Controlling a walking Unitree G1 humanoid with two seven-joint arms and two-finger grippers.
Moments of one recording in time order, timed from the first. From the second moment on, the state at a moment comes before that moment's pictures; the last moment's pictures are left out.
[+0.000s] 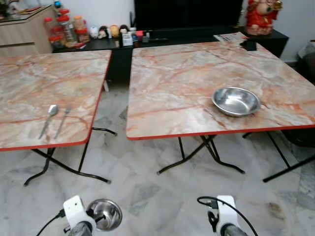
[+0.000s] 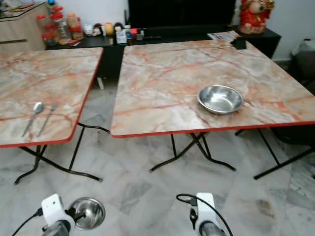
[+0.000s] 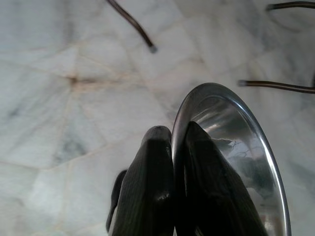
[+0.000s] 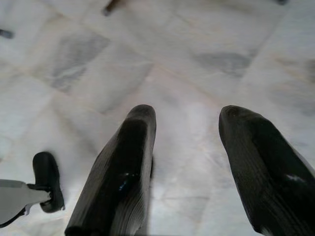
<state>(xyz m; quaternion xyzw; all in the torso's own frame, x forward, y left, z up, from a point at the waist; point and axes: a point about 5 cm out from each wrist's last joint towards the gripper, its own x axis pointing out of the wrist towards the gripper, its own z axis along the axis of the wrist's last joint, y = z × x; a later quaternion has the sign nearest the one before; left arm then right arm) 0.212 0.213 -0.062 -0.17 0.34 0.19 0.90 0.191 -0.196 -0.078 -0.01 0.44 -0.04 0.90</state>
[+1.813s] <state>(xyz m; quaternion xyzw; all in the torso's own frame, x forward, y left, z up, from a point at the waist) 0.199 0.201 -0.071 -0.14 0.37 0.15 0.91 0.185 -0.191 -0.083 -0.03 0.45 -0.02 0.89</state>
